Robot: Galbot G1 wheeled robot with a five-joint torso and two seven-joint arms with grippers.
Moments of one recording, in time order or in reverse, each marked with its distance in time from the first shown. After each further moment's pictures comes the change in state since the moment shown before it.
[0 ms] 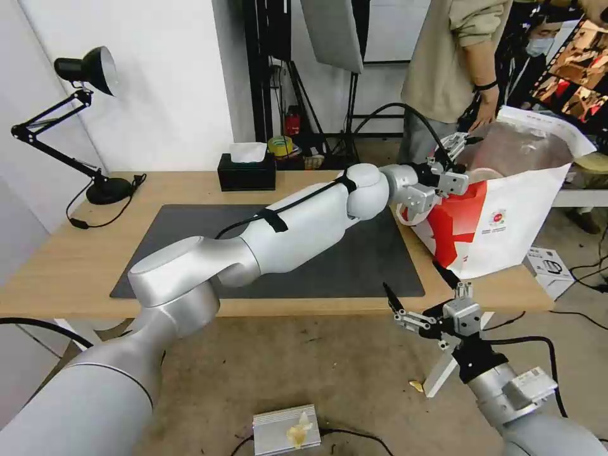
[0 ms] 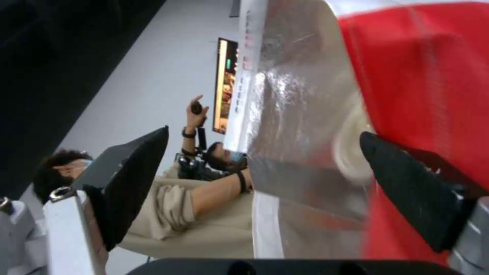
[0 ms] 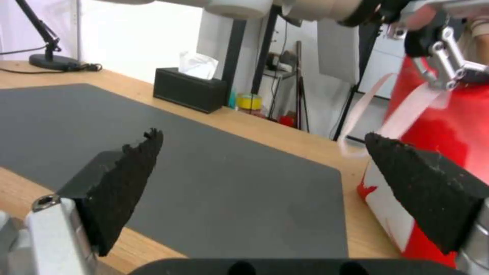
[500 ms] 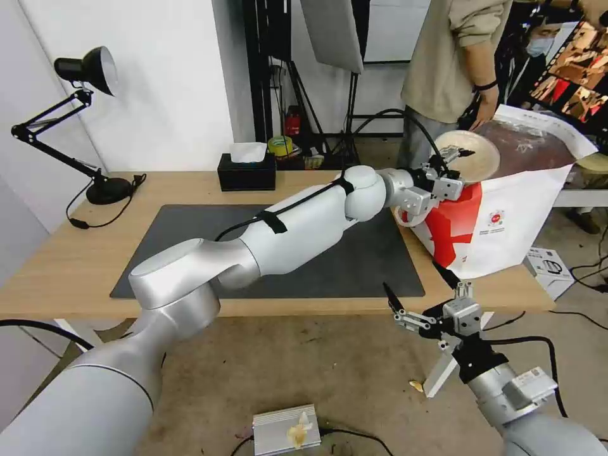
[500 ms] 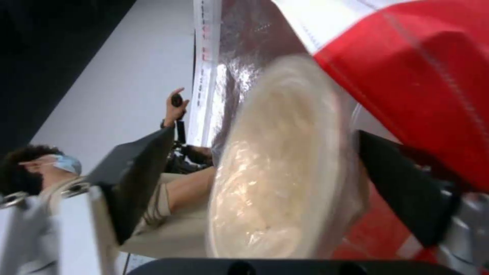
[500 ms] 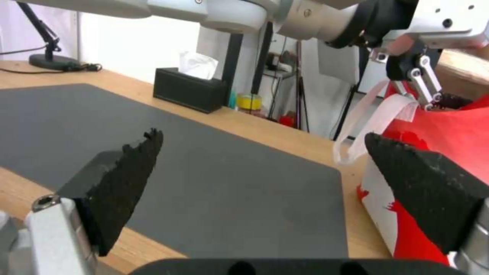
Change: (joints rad) left arm 0.018 0.000 0.002 0.022 0.000 0.001 0.053; right arm 0.000 0.000 0.000 0.000 0.000 0.000 0.000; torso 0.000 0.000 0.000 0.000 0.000
